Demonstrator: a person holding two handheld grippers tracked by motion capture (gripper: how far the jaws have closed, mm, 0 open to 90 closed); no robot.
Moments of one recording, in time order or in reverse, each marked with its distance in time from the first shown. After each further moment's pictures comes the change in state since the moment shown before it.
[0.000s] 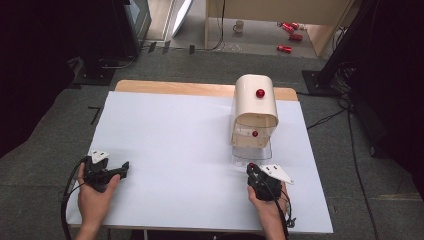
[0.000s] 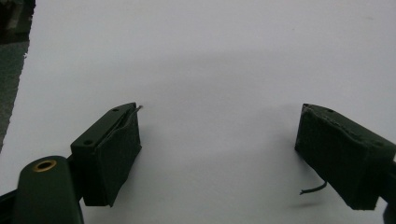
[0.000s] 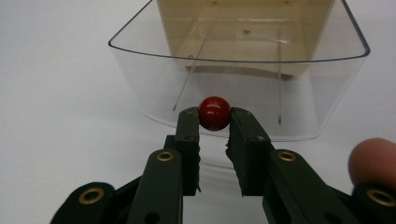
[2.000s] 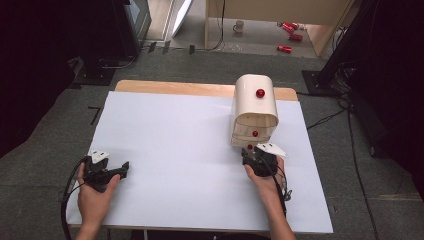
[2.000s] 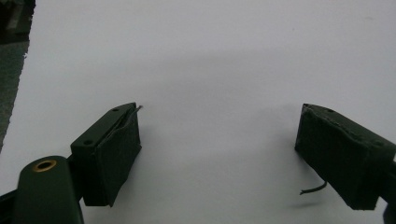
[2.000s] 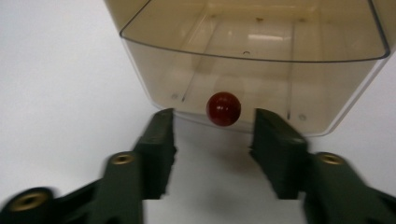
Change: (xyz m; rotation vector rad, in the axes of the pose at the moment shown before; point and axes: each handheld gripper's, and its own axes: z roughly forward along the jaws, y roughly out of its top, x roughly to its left) left arm 0.000 0.000 0.000 0.000 0.000 0.000; right arm -0.018 0.032 0.056 0.029 0.043 -0.043
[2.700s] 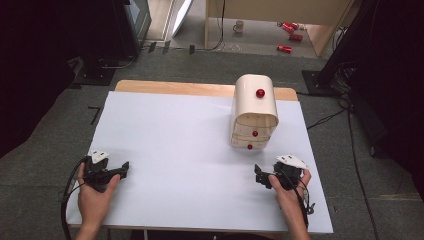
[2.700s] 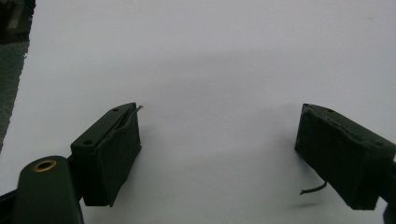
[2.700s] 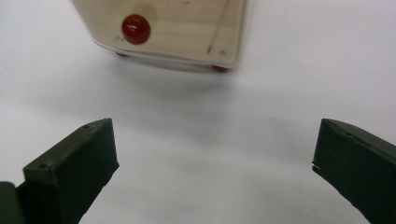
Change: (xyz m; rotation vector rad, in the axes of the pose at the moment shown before) left arm 0.000 0.000 0.000 0.000 0.000 0.000; right arm -0.044 -0.025 -0.039 0.070 -0.061 -0.019
